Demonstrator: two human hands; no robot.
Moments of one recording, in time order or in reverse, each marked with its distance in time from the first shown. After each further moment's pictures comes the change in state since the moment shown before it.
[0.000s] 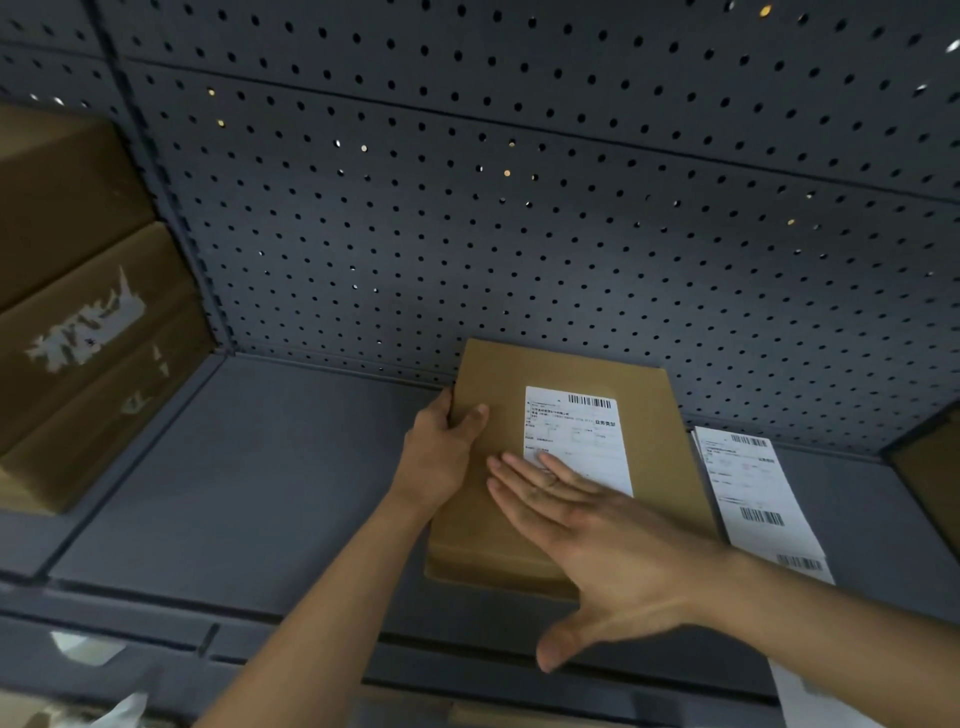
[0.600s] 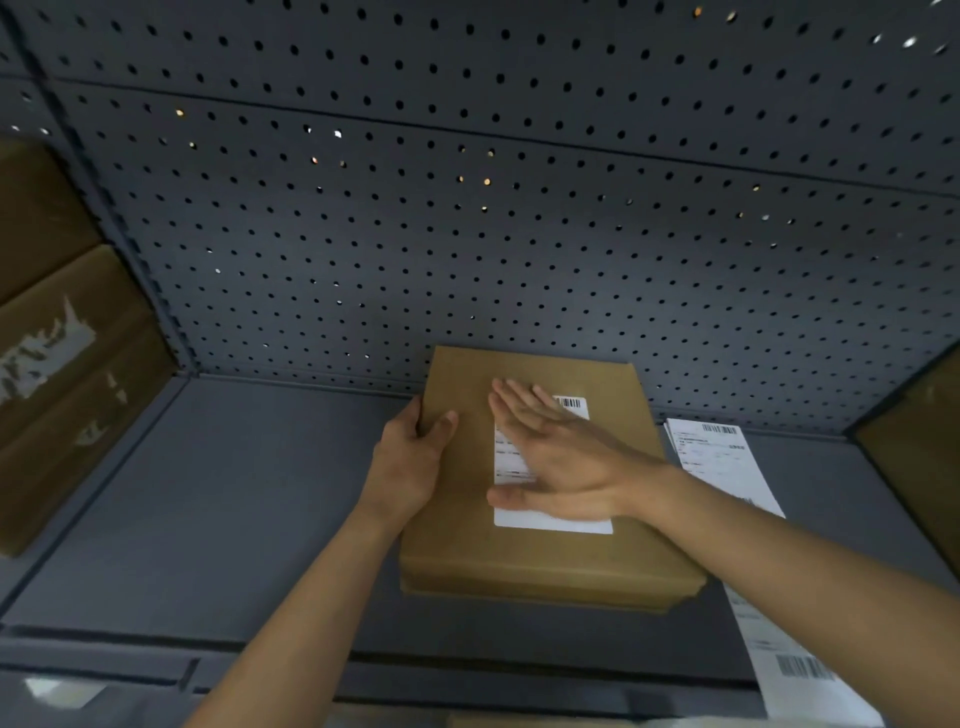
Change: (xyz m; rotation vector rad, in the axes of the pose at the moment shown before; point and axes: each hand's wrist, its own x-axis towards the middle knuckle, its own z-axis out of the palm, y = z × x) left_hand -0.002 0.003 -0.001 0.003 -0.016 -0.015; right_hand 0.032 0.058 -0.003 0.163 0.047 0.262
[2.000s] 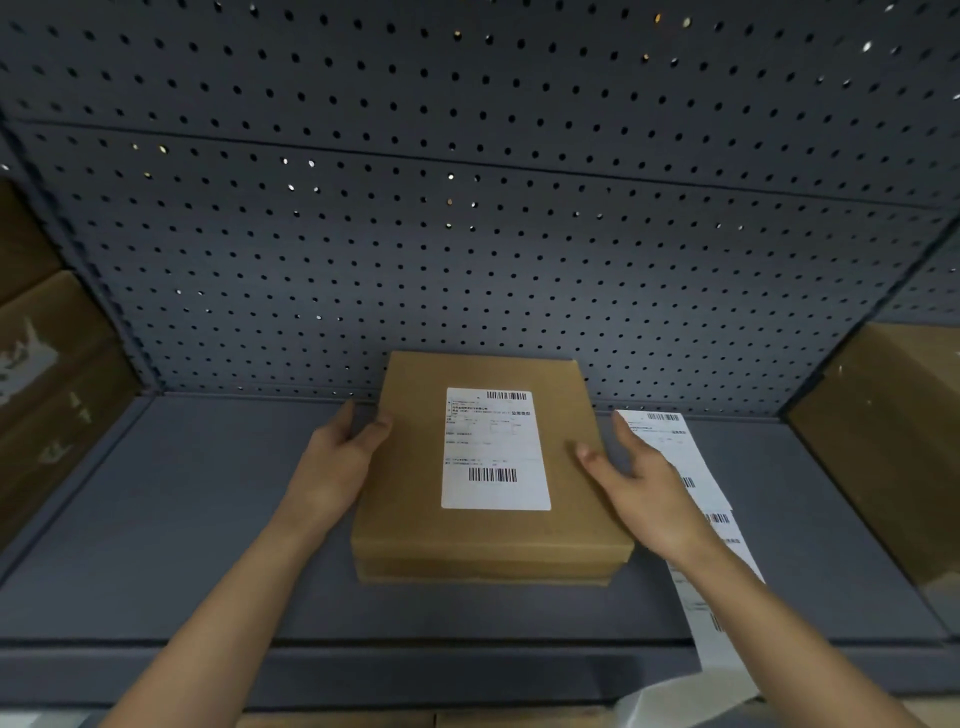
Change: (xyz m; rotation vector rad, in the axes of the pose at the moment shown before) left_hand -0.032 0.029 -0.015 0.138 0.053 -0.092; right_hand -0.102 0.021 0.039 0.923 0.600 0.627
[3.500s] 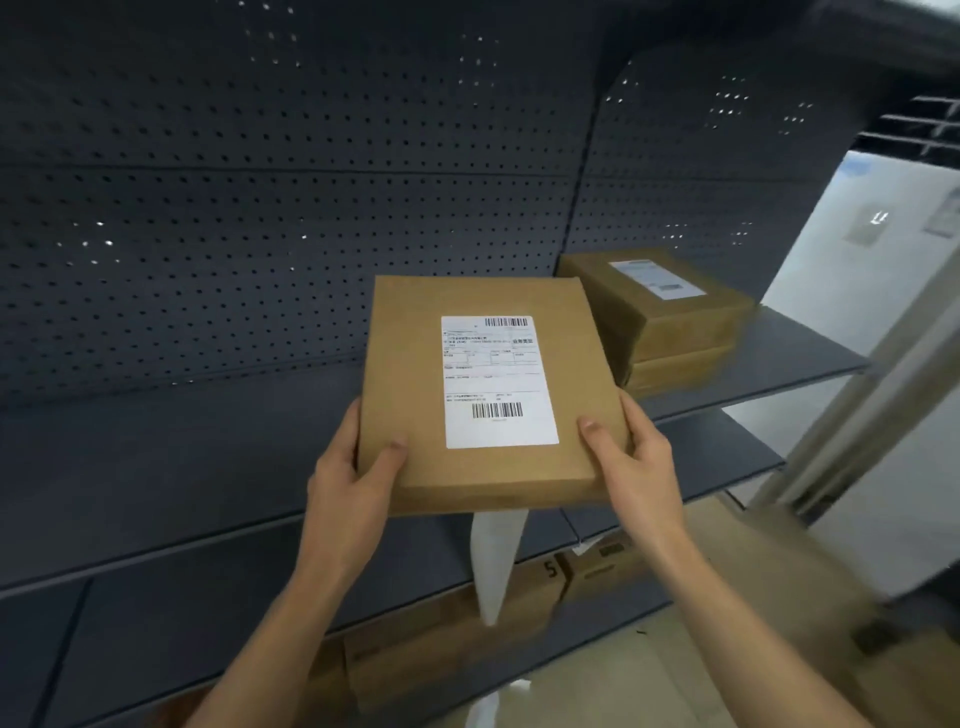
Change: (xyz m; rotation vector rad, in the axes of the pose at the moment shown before) left_hand -0.248 0.010 0.107 -0.135 -0.235 0.429; right_hand -0.255 0.063 -0.104 0.376 0.547 -0.071
